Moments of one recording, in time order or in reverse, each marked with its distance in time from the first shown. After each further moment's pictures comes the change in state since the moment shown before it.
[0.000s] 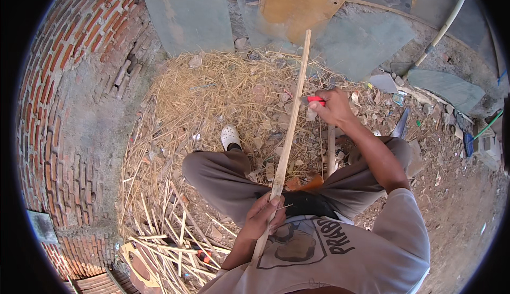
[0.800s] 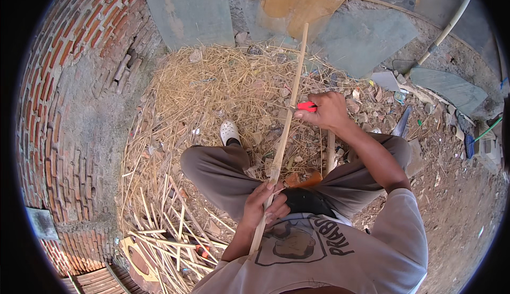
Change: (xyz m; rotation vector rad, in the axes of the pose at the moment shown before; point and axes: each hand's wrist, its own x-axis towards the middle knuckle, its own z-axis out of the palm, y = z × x) left_hand 0.020 0.013 0.016 -0.350 -0.027 -0.040; right_hand -0.011 -0.033 0.001 -0.171 -0.014 -0.066
